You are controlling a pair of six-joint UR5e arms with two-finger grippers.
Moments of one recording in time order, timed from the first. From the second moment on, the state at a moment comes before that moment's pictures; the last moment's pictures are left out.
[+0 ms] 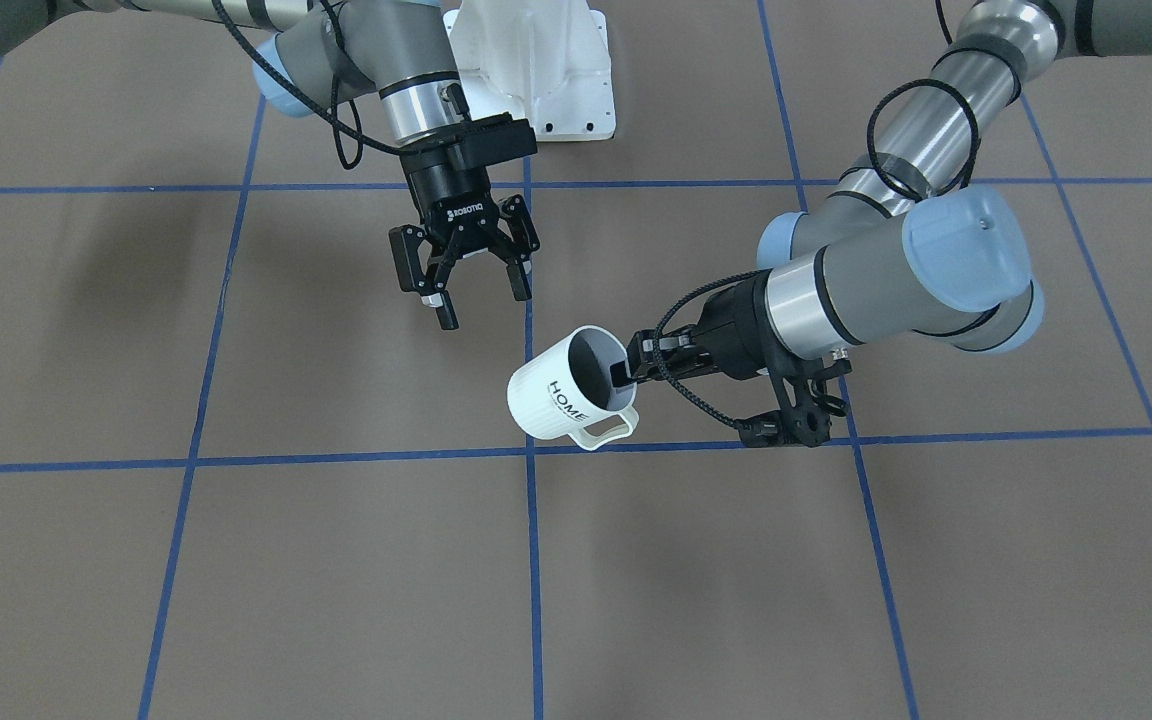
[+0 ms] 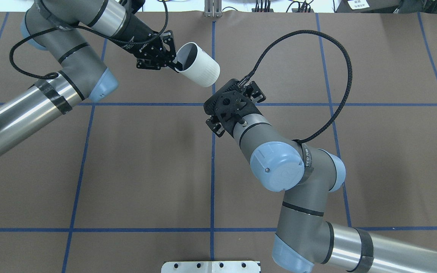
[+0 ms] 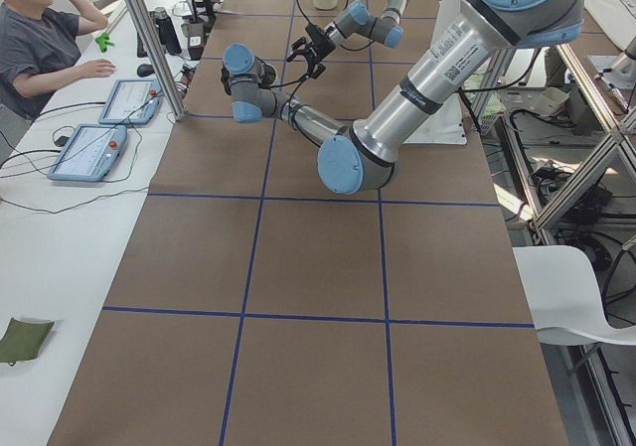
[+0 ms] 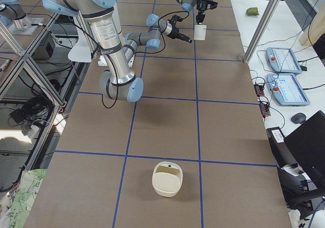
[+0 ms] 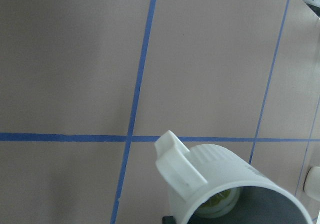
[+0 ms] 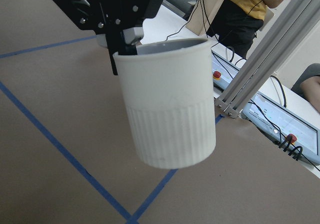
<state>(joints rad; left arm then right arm) -0.92 -2.38 -1.17 -2.59 -2.54 -1.65 0.37 -1.00 1.76 -1.07 1.05 0.44</state>
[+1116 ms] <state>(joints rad) -0.89 -2.47 -1.17 -2.46 -2.63 -1.64 0.37 -1.00 1.75 -1.10 0.99 0.40</state>
